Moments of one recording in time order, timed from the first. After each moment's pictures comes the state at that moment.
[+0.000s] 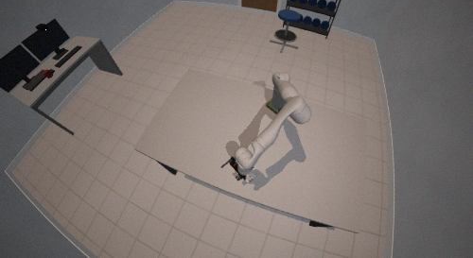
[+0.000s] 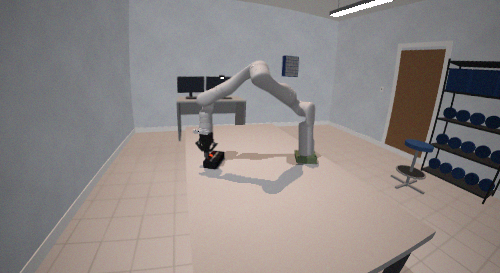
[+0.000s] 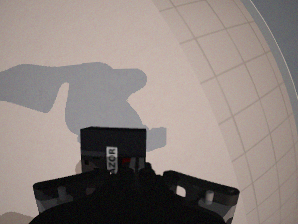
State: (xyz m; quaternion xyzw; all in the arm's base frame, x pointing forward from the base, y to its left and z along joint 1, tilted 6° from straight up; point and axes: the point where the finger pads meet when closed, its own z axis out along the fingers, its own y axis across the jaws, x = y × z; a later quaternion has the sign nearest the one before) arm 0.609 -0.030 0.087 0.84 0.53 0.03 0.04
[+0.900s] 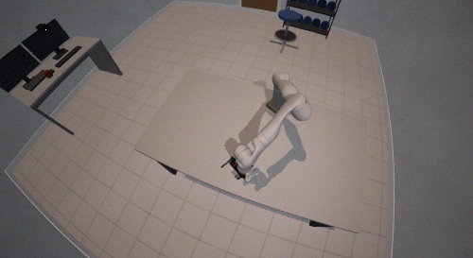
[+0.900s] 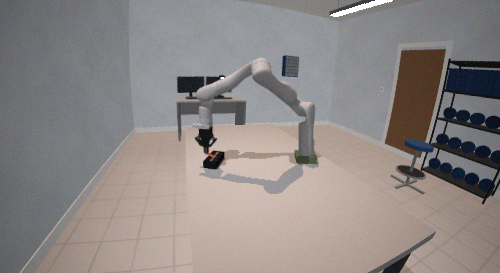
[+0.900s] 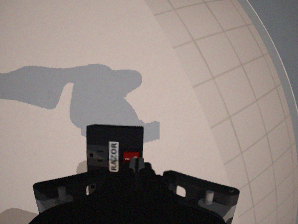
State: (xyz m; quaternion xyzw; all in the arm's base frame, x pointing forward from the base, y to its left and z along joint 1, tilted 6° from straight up) arm 0.608 -0.031 0.115 0.84 0.54 0.03 0.04
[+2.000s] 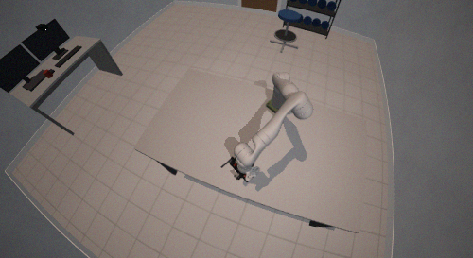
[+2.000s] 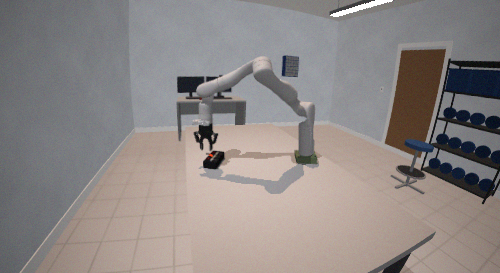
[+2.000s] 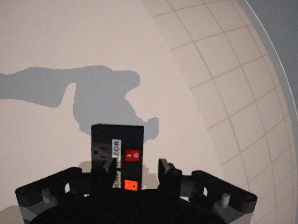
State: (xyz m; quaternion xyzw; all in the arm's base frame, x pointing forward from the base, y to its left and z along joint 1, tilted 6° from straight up) arm 0.606 -0.029 0.133 0.84 0.54 0.03 0.04
